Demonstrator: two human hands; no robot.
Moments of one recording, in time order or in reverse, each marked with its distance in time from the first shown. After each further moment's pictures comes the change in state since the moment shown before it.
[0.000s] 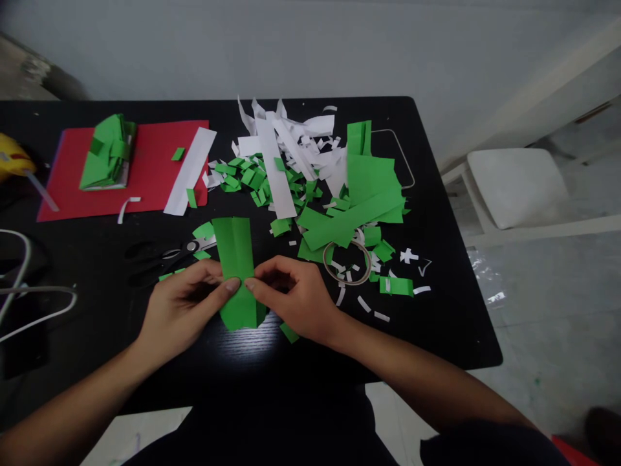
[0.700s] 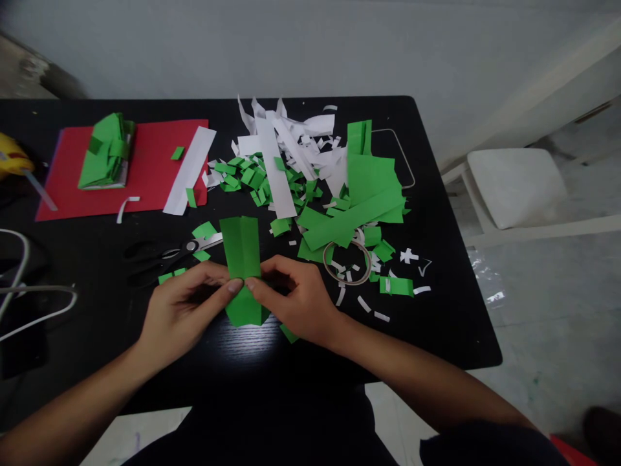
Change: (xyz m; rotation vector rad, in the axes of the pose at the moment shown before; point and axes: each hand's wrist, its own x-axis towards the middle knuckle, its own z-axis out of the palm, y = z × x) left_hand -0.002 0.002 0.000 0.061 0.008 0.026; right_hand -0.002 -0.005 0.000 -0.056 -0.013 0.000
